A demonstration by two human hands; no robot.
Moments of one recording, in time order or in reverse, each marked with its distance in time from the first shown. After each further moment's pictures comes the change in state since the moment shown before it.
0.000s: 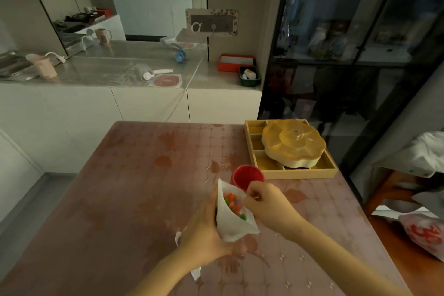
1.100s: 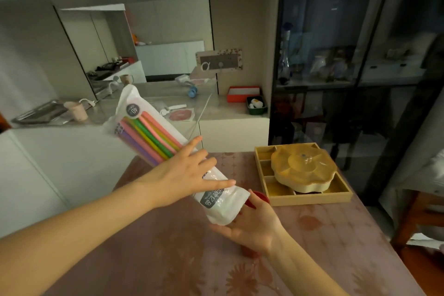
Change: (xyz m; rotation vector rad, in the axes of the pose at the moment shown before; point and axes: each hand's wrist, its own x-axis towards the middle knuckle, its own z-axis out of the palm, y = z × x) left_hand 0.062 0.106 -0.159 1.705 -0.112 0.959; right_hand 0.012 -0.030 0.007 1.825 -0.518 0.619
